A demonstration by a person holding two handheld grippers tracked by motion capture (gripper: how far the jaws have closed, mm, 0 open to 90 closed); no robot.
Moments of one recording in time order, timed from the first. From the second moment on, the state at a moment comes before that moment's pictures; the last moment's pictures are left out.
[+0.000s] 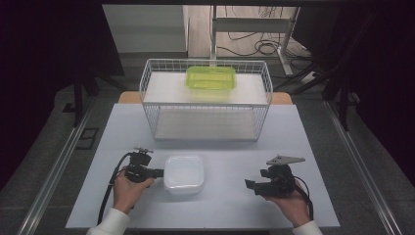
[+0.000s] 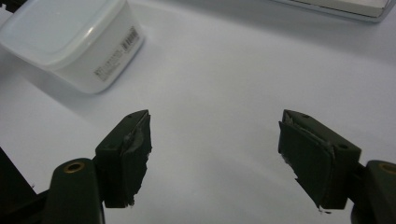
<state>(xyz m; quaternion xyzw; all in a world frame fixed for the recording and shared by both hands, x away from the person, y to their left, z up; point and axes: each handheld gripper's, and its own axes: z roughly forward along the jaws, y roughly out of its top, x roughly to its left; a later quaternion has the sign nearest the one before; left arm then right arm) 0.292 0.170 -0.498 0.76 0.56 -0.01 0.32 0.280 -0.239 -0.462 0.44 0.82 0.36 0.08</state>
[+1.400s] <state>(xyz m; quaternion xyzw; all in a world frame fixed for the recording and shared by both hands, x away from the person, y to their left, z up) 0.270 0.178 -0.462 0.72 0.54 -0.02 0.44 0.279 -0.255 -0.453 0.44 0.77 0.45 0.07</state>
